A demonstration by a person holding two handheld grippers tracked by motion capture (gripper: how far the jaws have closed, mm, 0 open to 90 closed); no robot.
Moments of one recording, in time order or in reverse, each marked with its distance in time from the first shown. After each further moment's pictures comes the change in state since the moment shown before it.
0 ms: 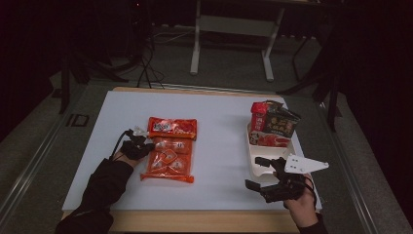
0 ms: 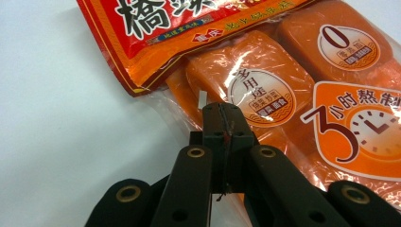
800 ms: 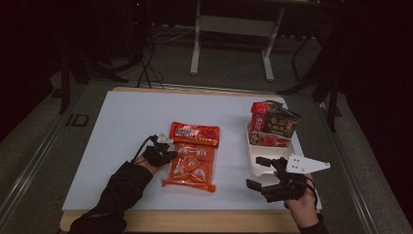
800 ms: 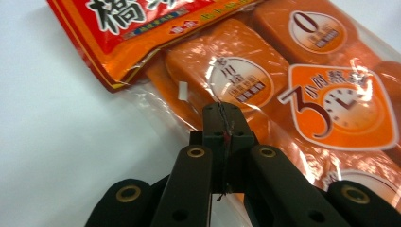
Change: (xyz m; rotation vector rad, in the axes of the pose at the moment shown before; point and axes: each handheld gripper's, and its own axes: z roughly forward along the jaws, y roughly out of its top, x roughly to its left) left arm -0.066 0.016 0.017 0.020 -0.153 0.109; right arm -0.001 0.000 -0.002 -0.009 -0.003 0.002
